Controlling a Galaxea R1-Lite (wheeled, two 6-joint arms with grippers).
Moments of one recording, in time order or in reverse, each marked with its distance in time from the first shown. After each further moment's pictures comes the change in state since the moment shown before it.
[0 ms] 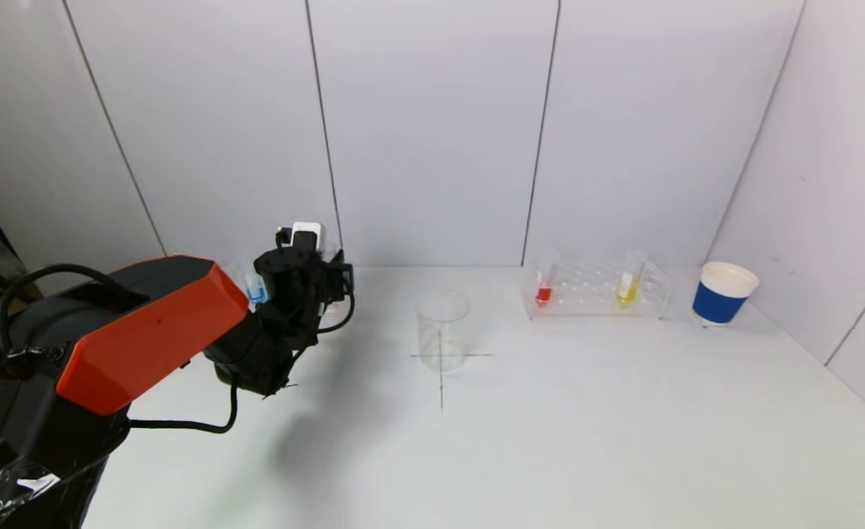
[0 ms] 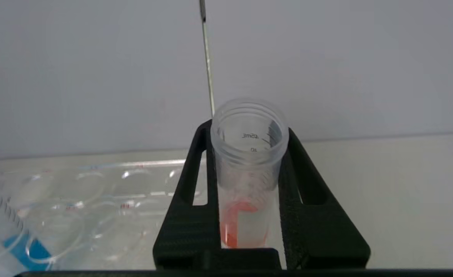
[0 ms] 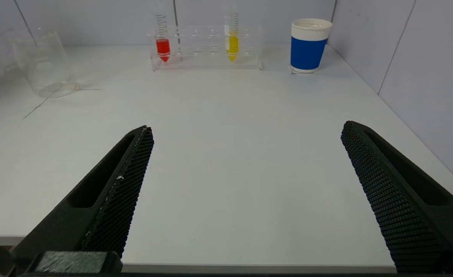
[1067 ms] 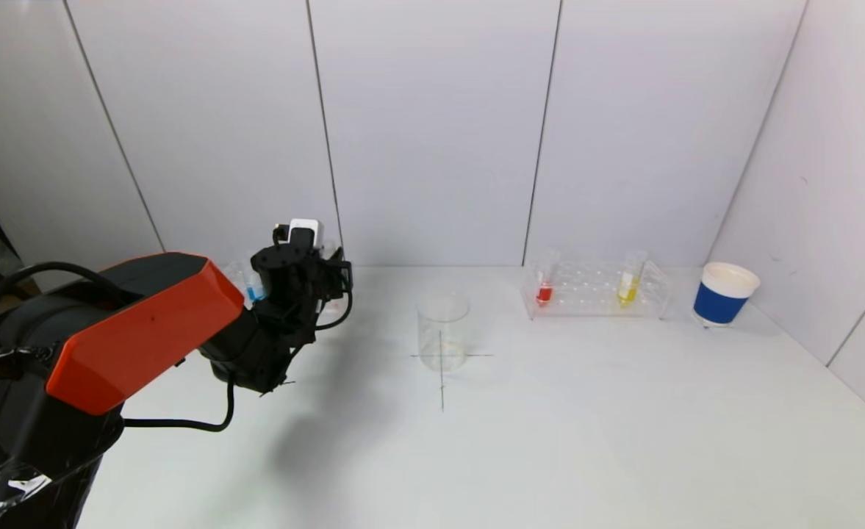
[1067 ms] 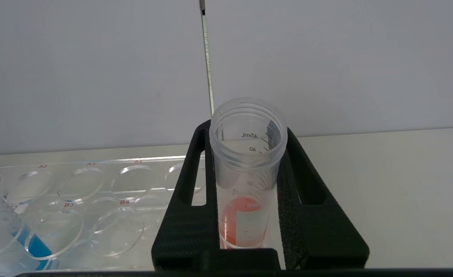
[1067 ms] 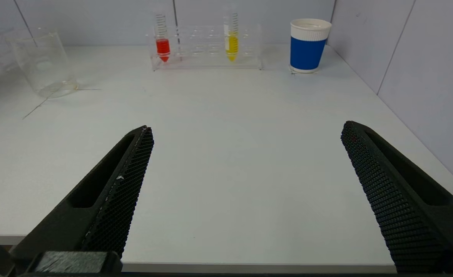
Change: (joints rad) left arm 0.001 -0.012 0.003 0.018 -0.003 -0.001; right arm 0.001 0.000 0.000 0.001 -0.001 0.000
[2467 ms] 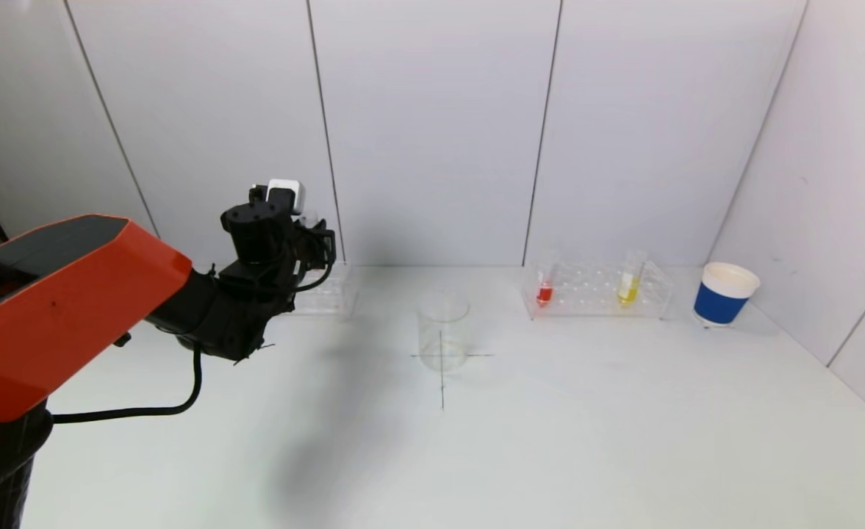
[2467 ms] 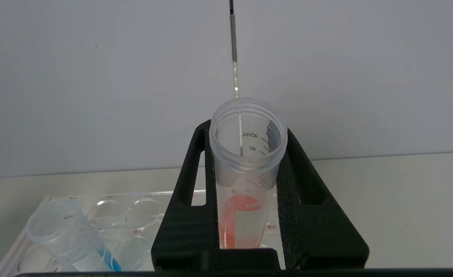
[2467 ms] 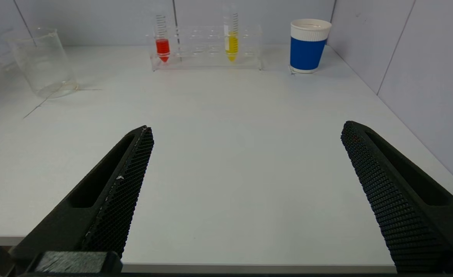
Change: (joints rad) left arm 0.022 -0.167 -0.013 0.188 -0.007 0.030; right arm 0.000 0.000 0.000 0.000 0.000 0.000
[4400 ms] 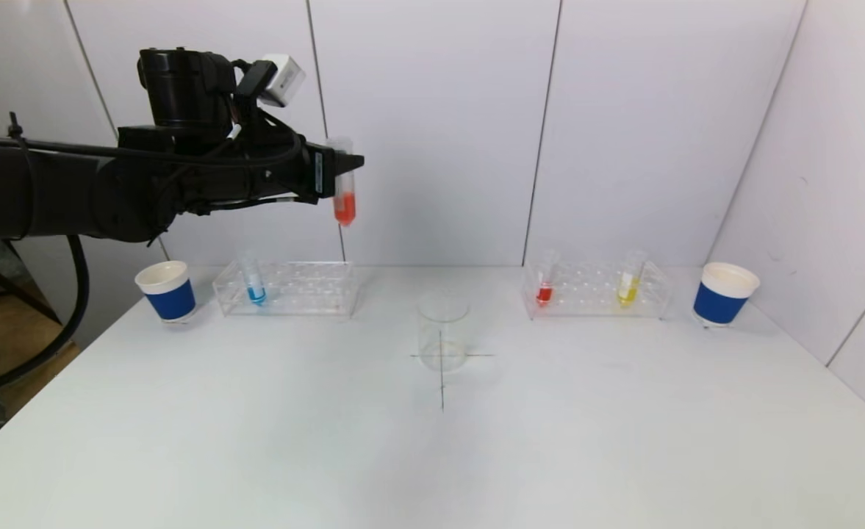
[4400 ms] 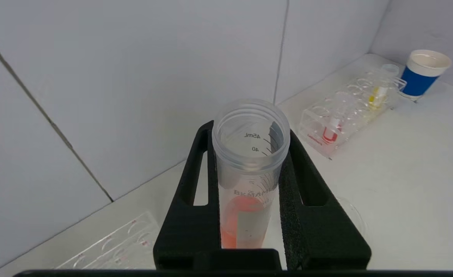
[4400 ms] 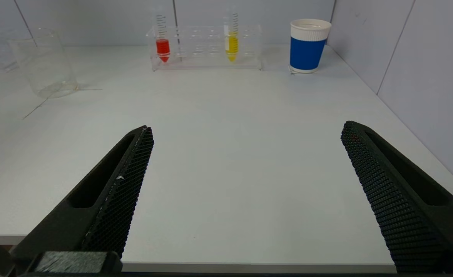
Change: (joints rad) left arm 0.003 -0.341 -0.310 0.788 -0.651 0.017; right arm 0.000 0.000 0.000 0.000 0.000 0.000
